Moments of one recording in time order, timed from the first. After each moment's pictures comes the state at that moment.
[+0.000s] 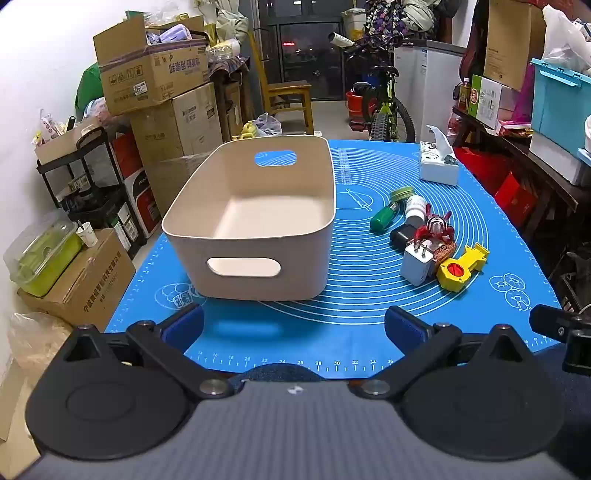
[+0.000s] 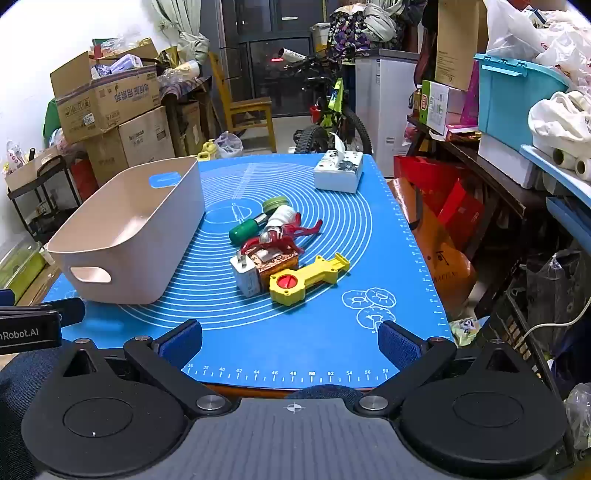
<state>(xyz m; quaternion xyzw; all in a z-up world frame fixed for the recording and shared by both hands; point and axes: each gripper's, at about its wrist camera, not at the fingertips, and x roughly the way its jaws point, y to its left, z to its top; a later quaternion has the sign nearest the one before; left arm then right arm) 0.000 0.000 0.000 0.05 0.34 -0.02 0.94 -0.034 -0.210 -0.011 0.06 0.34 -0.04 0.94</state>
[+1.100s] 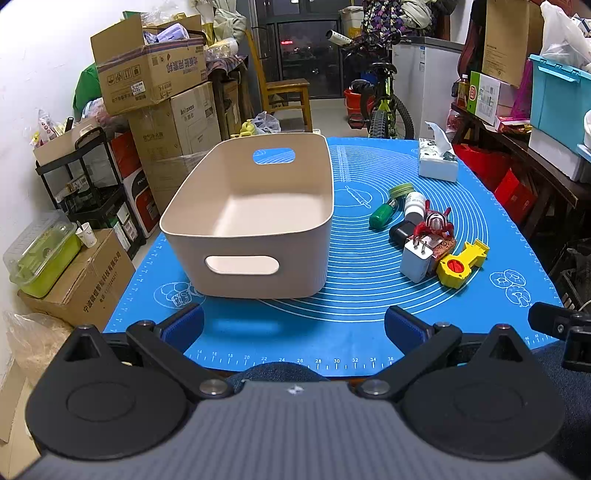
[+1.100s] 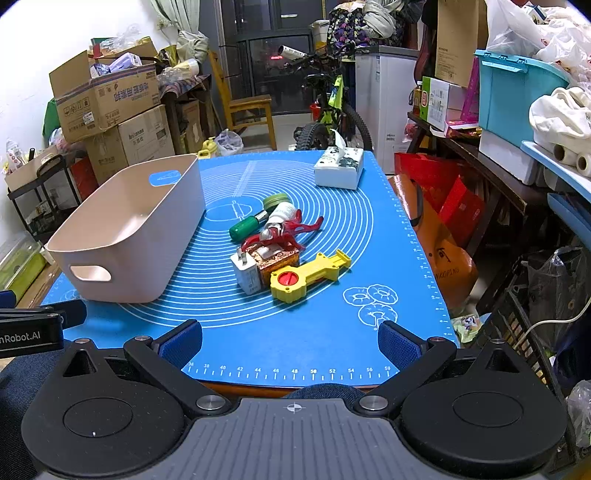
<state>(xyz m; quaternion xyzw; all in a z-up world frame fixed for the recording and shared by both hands) 0.000 -0.003 -0.004 0.06 0.34 -0.02 0.94 -0.033 -0.210 -0.012 0.06 0.35 -0.04 0.94</state>
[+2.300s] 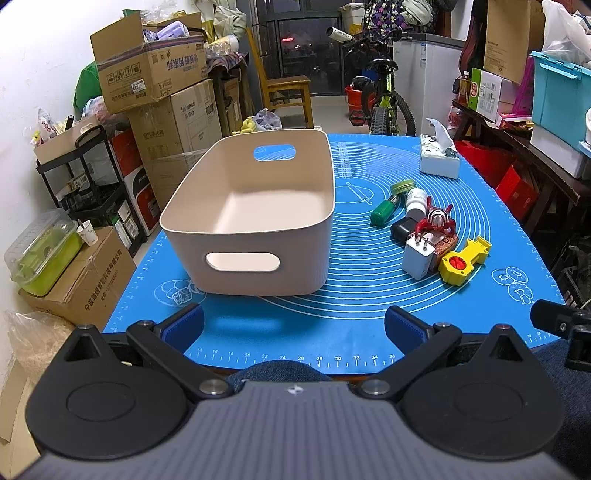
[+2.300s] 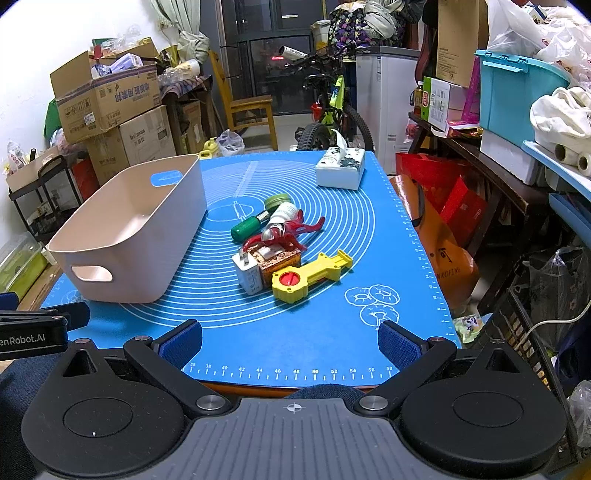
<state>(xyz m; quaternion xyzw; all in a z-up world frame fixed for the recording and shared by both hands) 0.000 -0.002 -0.005 0.06 0.35 -0.02 0.94 -0.030 -0.209 -0.014 0.06 0.35 -0.04 0.93</state>
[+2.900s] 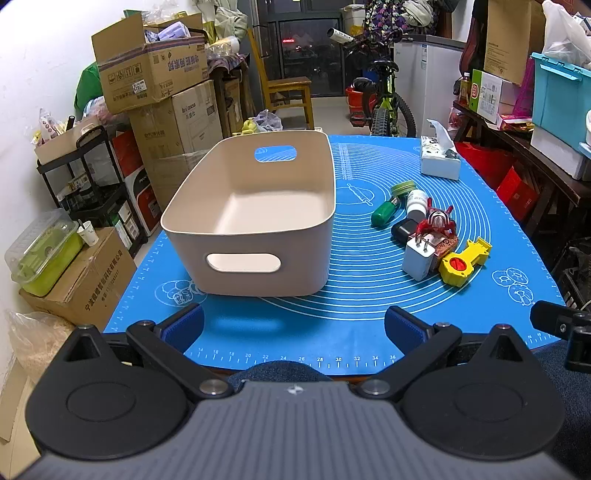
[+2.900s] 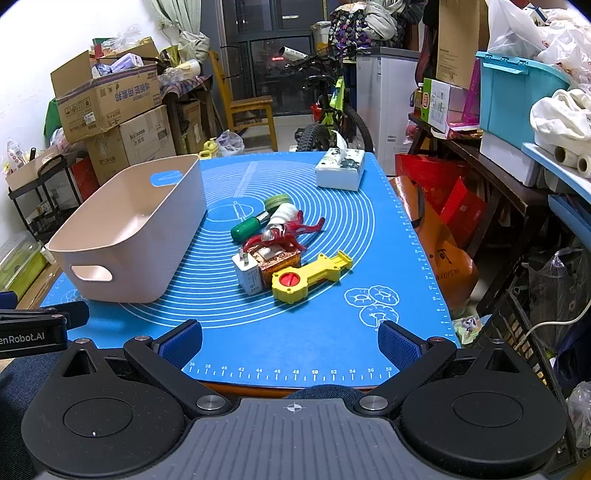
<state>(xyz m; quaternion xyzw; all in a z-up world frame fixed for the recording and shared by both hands) 0.000 0.000 -0.004 0.06 0.35 -0.02 0.94 -0.030 -0.210 -0.013 0.06 0.35 -0.04 0.94</state>
